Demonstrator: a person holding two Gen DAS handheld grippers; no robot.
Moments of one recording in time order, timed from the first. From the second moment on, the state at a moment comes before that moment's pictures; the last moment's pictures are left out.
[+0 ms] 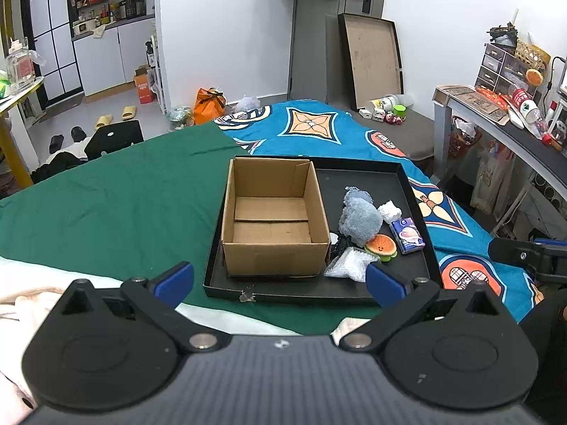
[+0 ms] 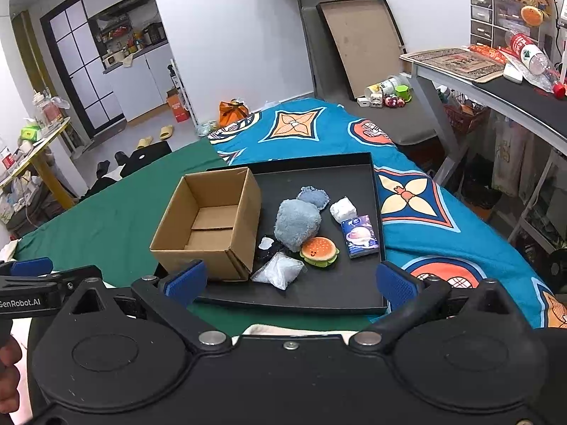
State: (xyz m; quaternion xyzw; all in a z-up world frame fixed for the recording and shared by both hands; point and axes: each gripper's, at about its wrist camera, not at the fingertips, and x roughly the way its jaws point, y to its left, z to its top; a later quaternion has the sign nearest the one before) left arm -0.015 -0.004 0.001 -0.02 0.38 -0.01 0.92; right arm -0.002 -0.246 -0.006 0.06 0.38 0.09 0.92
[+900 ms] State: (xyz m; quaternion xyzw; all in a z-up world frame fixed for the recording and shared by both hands) left arm -0.019 0.005 0.006 -0.02 0.38 0.00 0.92; right arm -0.007 -0.241 -0.002 0.05 0.37 0.09 0.92
